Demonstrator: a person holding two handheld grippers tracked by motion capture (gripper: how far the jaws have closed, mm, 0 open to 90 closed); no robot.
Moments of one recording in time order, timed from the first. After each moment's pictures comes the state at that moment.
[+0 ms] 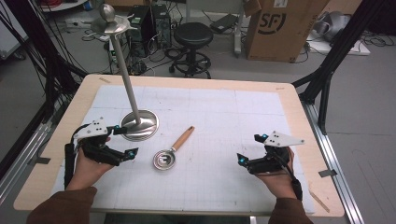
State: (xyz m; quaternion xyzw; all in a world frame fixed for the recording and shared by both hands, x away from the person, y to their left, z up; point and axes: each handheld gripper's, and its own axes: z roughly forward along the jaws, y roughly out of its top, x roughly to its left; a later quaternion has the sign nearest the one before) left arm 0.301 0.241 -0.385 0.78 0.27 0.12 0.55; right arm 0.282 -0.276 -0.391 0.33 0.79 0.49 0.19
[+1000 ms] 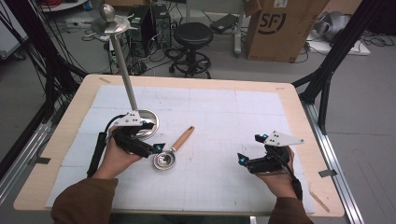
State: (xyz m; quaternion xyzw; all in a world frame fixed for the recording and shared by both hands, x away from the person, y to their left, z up) left arm 0.334 0.167 -0.382 0.82 0.26 0.09 0.51; right arm 0.285 -0.278 -0.395 0.34 0.79 0.48 0.18
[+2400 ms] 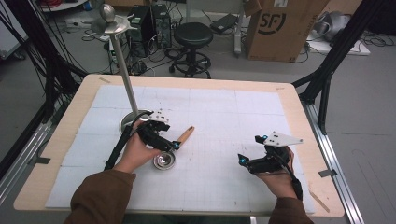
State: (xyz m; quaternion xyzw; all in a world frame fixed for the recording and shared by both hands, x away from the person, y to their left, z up) left arm 0.367 0.113 -0.403 0.87 0.28 0.08 0.41; right arm 0.287 -0.280 -0.400 0.34 0.79 0.48 0.18
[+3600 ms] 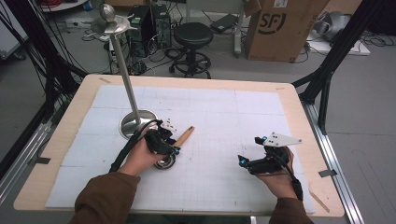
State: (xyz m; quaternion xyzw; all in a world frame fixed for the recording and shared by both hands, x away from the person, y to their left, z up) left arm 0.367 0.097 -0.432 0.90 0.27 0.06 0.33; right arm 0.288 -0.281 -0.404 0.34 0.80 0.47 0.17
